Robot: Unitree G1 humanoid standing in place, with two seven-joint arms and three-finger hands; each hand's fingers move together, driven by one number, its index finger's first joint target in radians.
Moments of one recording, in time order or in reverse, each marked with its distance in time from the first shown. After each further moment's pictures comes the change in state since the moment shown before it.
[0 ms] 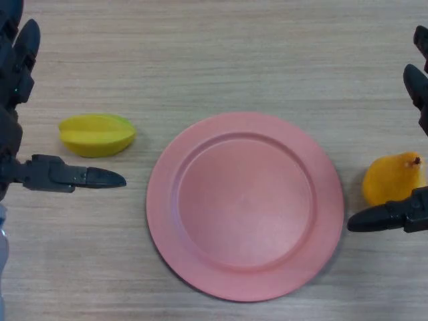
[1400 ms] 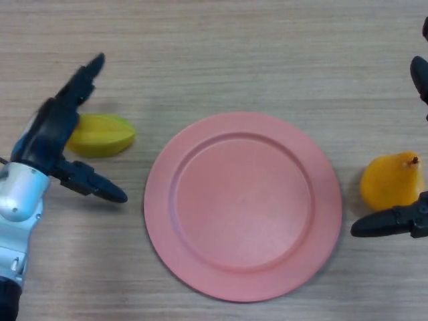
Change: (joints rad) left arm -0.353 0.098 -0.186 0.936 0.664 -0.365 0.074; right arm 0.010 0.006 -0.017 -0.117 0.003 0.041 0.005
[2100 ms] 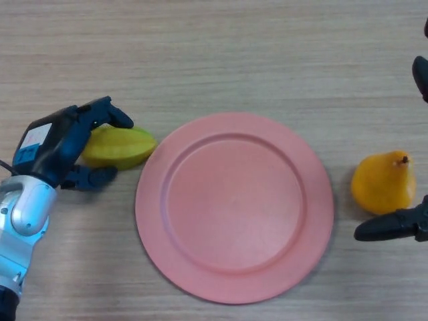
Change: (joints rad) left arm 0.044 0.010 -0.007 -0.056 0.182 0.004 0.122; right arm 0.011 0.000 -0.028 -0.030 0.001 0.038 0.019
